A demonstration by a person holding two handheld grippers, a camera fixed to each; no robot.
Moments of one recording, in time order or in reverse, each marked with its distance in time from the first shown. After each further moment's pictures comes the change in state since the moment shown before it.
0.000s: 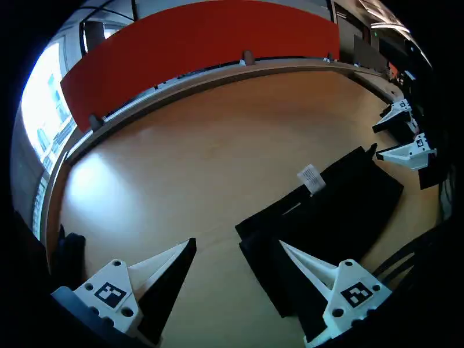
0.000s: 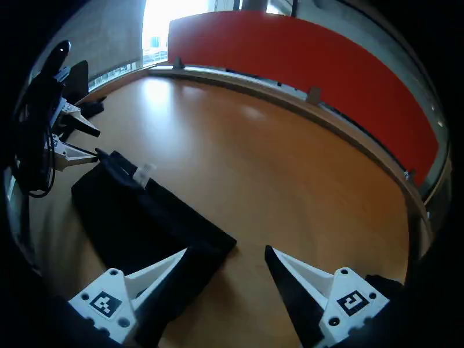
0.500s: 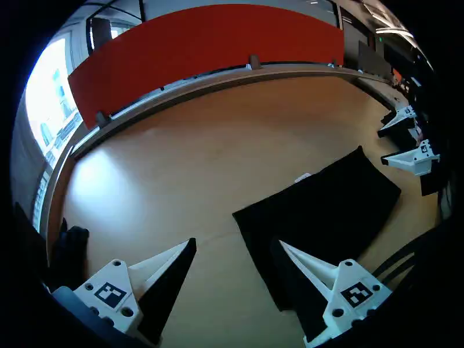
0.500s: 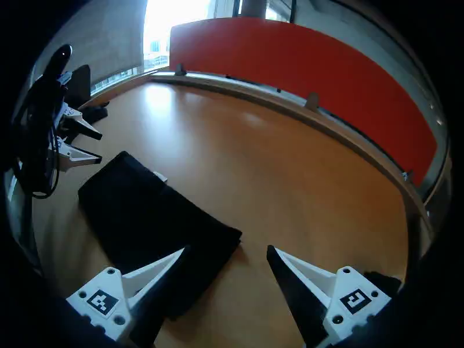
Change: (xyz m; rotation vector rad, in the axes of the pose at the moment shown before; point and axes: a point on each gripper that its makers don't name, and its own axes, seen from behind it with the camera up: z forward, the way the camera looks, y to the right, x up) left arm -0.004 -0.002 -0.016 0.017 0.014 -0.036; right arm 0.000 -0.013 -0.016 0.013 0.029 0.009
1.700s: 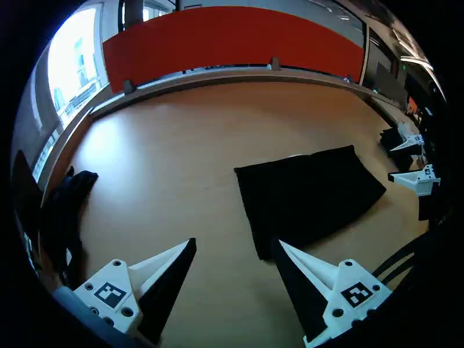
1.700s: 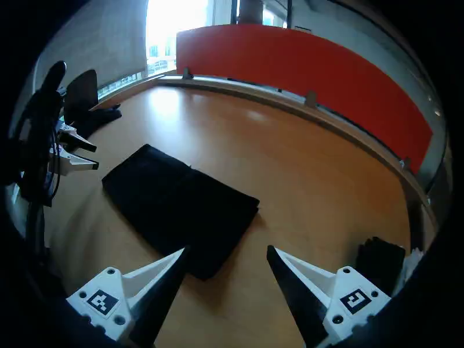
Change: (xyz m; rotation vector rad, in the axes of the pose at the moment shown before) left arm -0.063 0.016 -0.062 0.032 -0.020 -0.193; right arm -0.031 -0.034 -0.047 0.031 0.010 0.020
